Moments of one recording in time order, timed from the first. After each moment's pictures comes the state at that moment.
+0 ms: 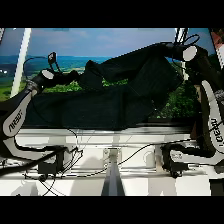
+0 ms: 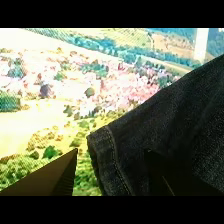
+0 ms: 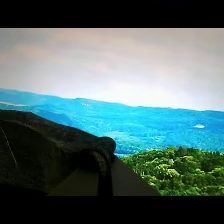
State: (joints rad) left arm -0.05 -1.59 0.98 0.87 -0.49 -1.28; right arm 0.06 -1.41 1.27 -1.21 0.56 1.29
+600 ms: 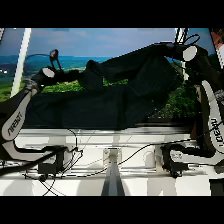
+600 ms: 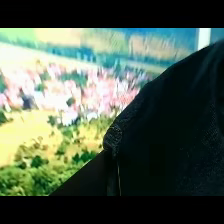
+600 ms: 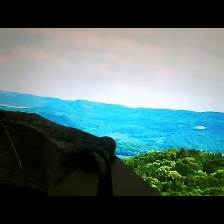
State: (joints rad) left arm -0.05 -1.52 1.02 0.89 -0.50 -1.26; right arm 0.06 -1.41 1.27 -1.20 0.56 1.29
